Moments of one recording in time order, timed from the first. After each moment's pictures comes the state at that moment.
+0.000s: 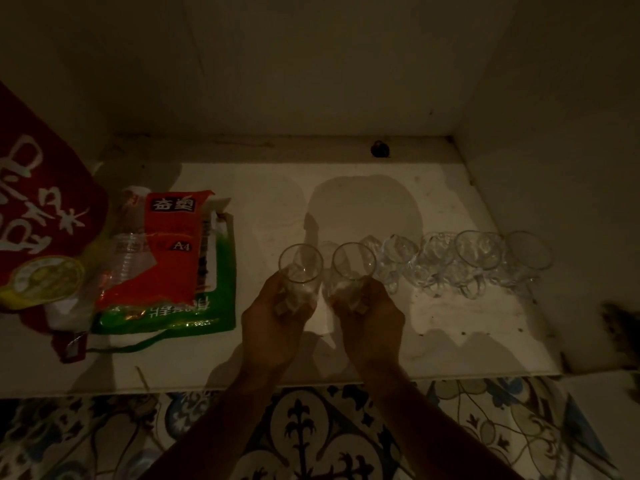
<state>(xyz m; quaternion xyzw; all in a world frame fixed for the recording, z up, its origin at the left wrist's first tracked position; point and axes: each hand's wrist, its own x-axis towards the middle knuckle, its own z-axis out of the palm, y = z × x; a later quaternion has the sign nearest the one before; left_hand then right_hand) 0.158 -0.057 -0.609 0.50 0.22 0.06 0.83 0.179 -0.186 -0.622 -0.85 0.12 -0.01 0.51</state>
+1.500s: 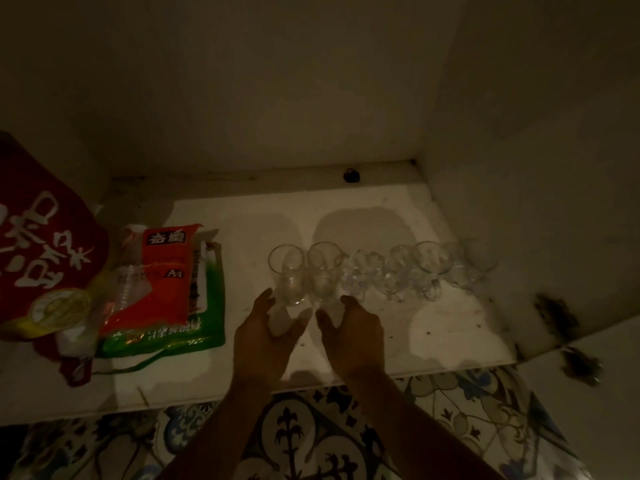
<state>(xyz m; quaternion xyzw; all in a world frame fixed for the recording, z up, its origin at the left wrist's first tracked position) 0.138 -0.068 -0.599 0.83 0.21 0.04 0.51 0.164 -0.209 -0.580 -0.93 0.08 0.08 0.35</state>
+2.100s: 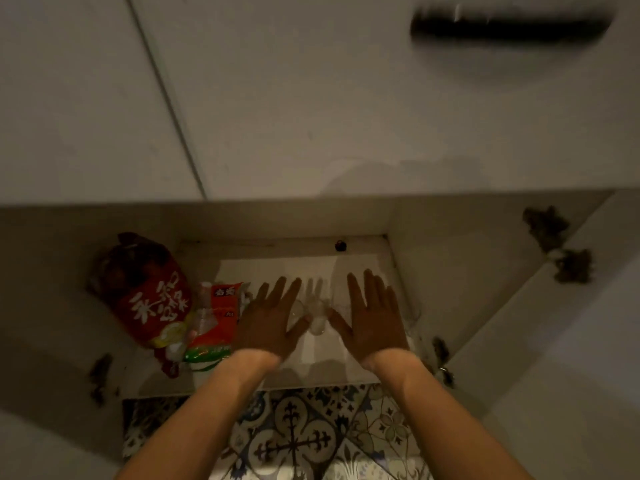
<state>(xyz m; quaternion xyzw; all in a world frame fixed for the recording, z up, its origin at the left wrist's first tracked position) 0.069 -0.091 -0.268 0.98 0.02 -0.04 0.17 0.107 -0.292 -0.285 -0.98 -0.13 0.03 0.13</state>
